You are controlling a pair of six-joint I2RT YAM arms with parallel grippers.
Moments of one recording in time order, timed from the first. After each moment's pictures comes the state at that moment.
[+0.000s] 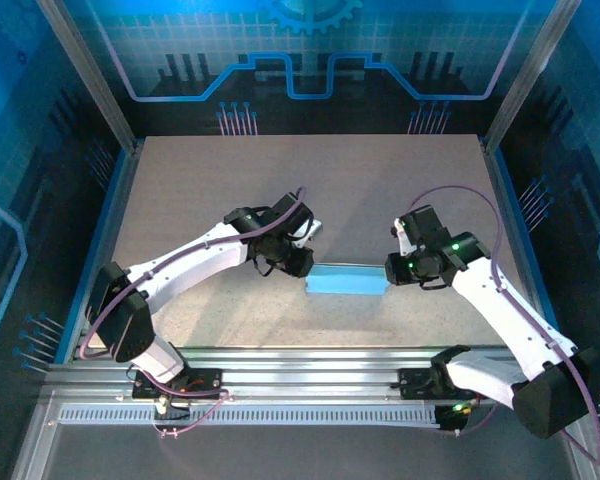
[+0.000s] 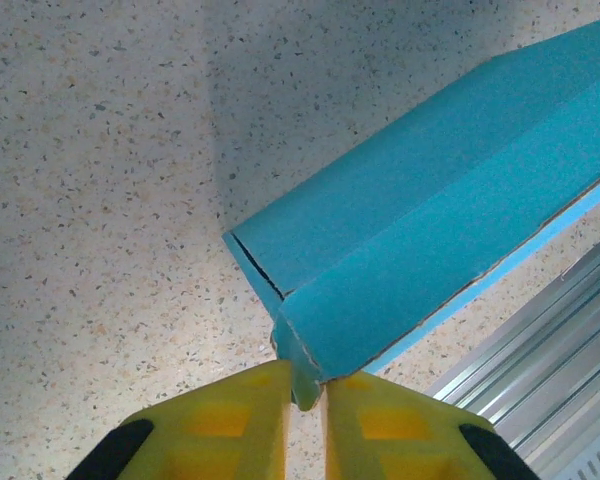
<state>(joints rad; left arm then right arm) -0.75 1.58 1.33 -0.90 0.17 -0.30 0.40 1.09 0.97 -1.04 -0.05 0.27</state>
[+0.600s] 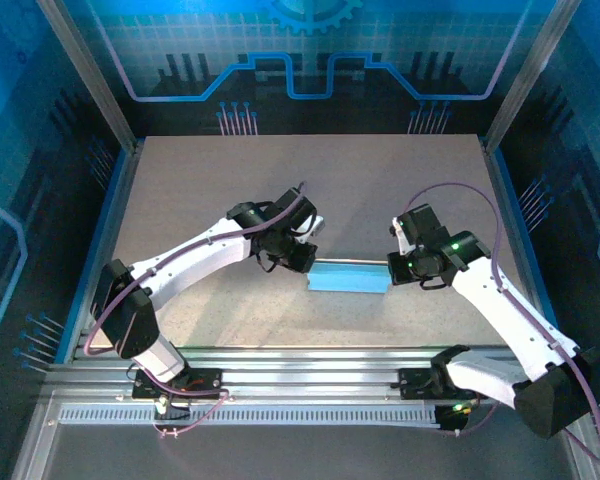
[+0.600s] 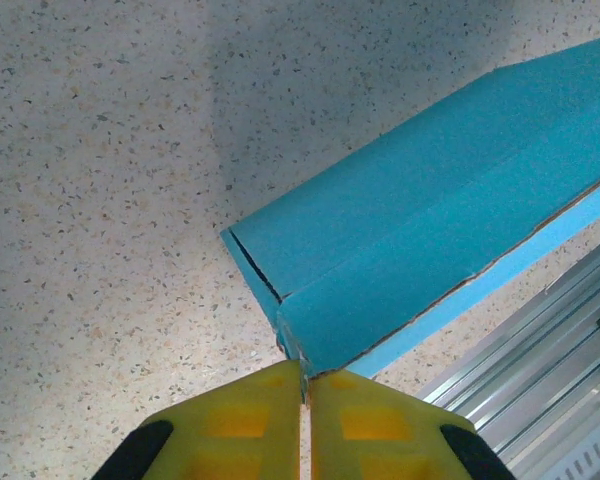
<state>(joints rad) -0.75 1.61 1.39 -0.93 0.17 -0.34 0.43 1.09 1.00 -1.06 0.01 0.25</state>
